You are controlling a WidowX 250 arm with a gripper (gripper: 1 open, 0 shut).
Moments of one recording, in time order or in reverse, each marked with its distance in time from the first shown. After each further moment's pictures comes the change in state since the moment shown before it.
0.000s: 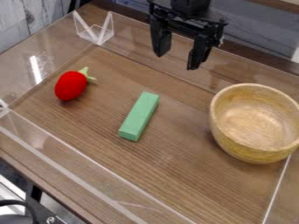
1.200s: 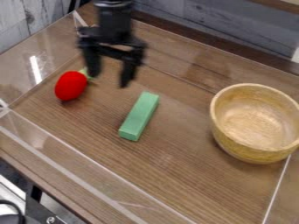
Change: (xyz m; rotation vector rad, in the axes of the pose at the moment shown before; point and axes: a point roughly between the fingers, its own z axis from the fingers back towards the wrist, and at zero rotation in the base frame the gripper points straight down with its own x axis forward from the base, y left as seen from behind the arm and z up) arm -0.047 0.104 -0.045 0.000 0.028 0.265
